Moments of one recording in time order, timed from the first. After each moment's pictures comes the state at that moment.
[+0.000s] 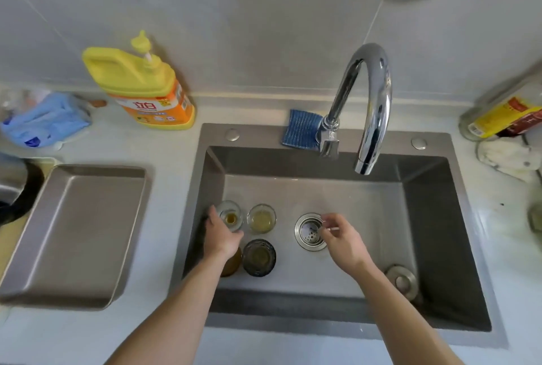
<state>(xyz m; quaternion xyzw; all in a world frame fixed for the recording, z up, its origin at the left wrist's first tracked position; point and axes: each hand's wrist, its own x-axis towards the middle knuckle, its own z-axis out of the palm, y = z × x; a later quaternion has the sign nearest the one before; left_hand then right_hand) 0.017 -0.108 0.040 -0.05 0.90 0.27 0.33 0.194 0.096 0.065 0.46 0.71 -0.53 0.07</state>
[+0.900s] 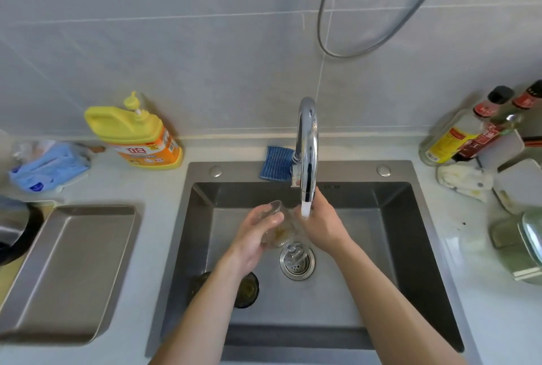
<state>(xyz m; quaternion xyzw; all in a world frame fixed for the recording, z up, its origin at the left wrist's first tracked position) 0.051 -0.002 0.131 -0.04 0.61 0.64 0.47 0.145 0.145 0.166 0.34 0.76 -0.56 -0.01</state>
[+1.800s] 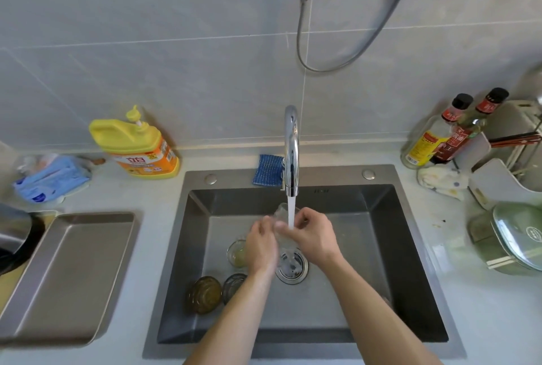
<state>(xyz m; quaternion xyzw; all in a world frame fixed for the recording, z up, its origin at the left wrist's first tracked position) 0.111 0.027 0.151 -0.04 0.84 0.48 0.27 0.176 0.122 0.166 0.38 0.72 -0.57 -0.09</state>
